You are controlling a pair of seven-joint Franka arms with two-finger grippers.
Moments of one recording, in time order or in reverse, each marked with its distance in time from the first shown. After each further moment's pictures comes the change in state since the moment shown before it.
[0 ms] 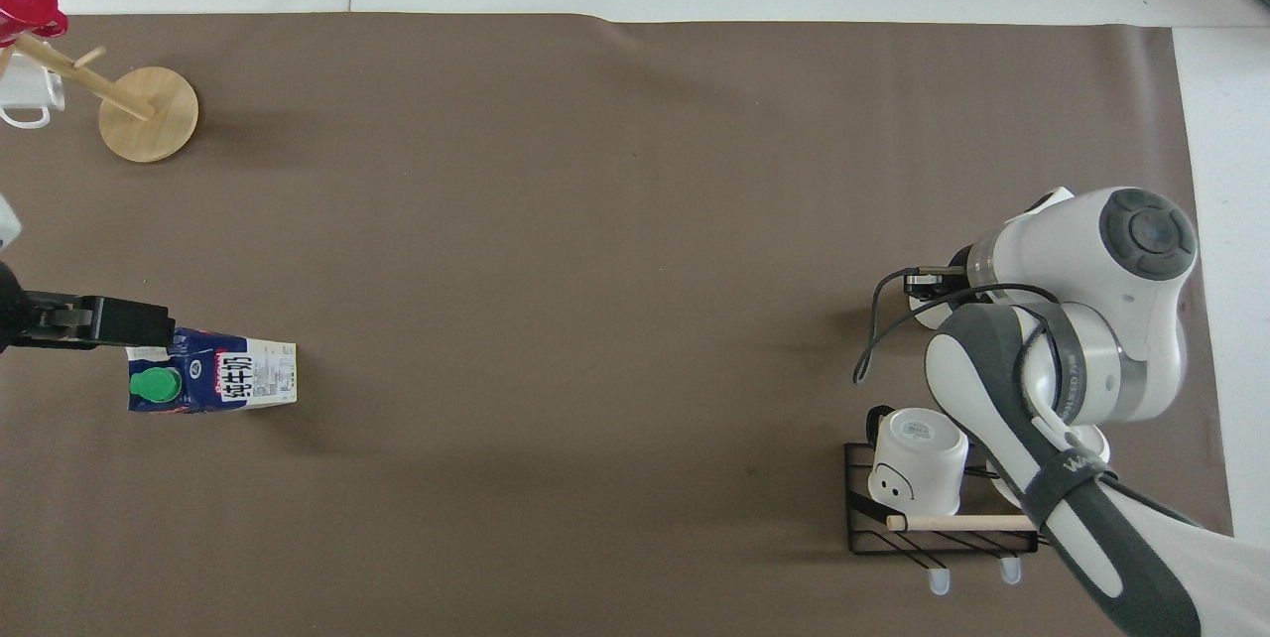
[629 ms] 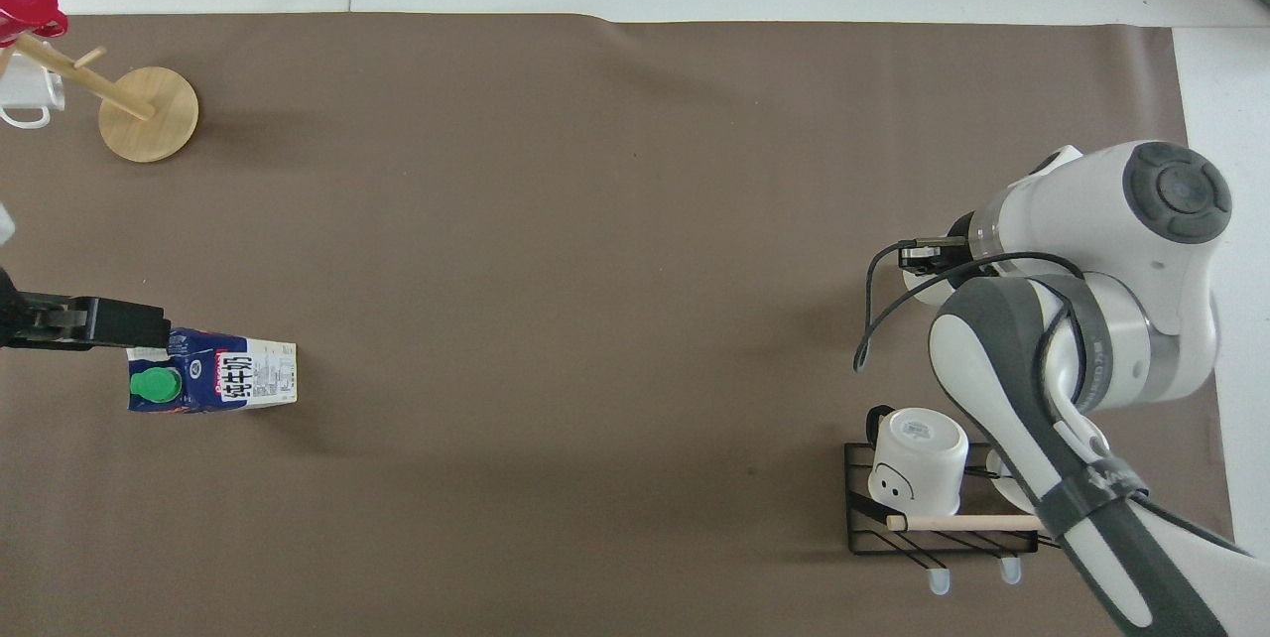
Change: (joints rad) left arm 0.002 0.000 0.004 0.000 0.000 -0.003 0.000; right arm 0.035 -0.031 0.008 0.150 0.003 -0.163 0.006
